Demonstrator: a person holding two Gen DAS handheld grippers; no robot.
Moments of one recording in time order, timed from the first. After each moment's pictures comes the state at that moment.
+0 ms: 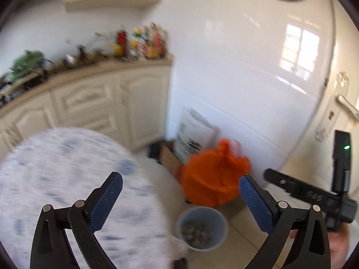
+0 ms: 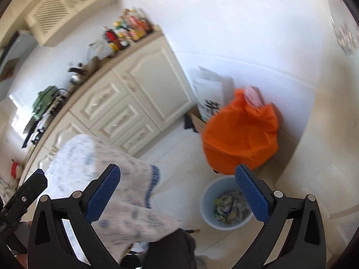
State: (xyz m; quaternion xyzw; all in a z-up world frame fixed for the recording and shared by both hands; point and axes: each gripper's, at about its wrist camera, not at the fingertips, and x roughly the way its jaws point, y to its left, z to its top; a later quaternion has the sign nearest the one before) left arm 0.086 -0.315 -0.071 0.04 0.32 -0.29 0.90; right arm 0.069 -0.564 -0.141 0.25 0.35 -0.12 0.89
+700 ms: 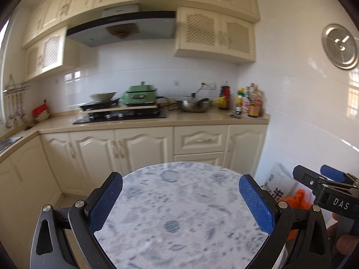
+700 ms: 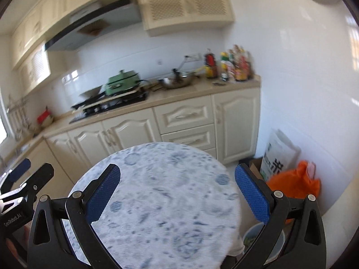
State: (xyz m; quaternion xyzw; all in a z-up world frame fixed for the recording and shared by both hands) left arm -0.069 -0.035 -0.001 -0.01 0.19 -0.03 0.98; right arm 0.089 -0.273 -0.021 0.06 0.26 0.03 0.96
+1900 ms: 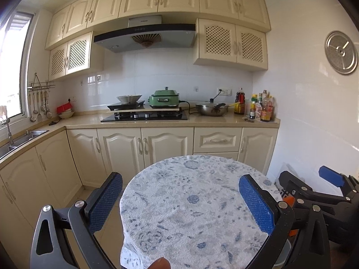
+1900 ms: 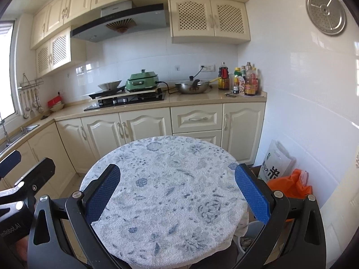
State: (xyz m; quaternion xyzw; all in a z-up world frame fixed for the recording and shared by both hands) left arm -0.232 -0.063 0.022 -0.01 0.18 0.02 0.98; right arm -0.023 -0.218 -0.018 0.02 0.23 0.03 0.97
